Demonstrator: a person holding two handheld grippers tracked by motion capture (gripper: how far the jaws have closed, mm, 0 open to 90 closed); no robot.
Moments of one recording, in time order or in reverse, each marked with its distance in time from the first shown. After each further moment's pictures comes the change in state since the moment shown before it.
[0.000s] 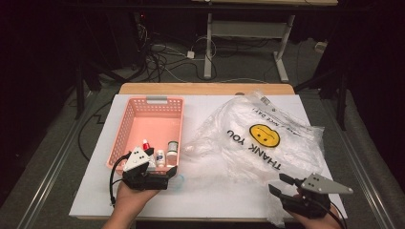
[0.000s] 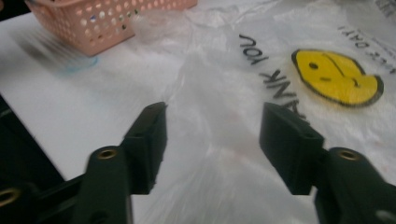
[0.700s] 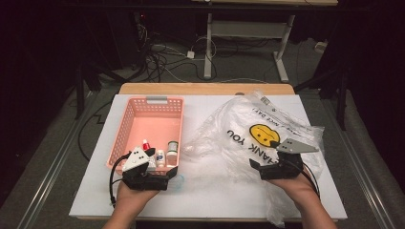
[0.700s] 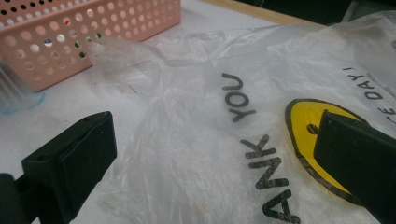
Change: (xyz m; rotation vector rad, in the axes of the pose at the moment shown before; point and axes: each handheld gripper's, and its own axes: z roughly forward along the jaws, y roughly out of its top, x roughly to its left) left arm 0.001 0.000 -0.001 -0.023 -0.039 -0.005; right arm -0.031 0.050 0.080 0.004 -0.009 -0.037
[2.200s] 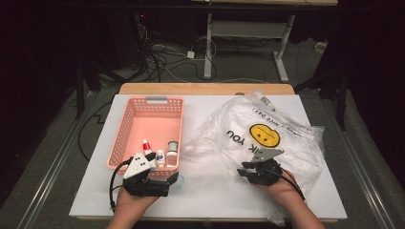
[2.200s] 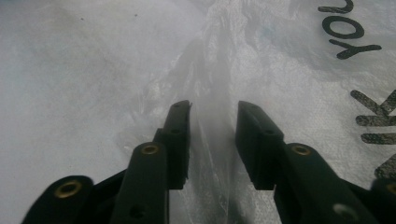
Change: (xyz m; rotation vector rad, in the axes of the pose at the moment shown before) left arm -0.011 -0.008 -0.004 0.014 0.013 0.035; right arm 0.019 -0.028 0.051 0.265 0.162 -0.140
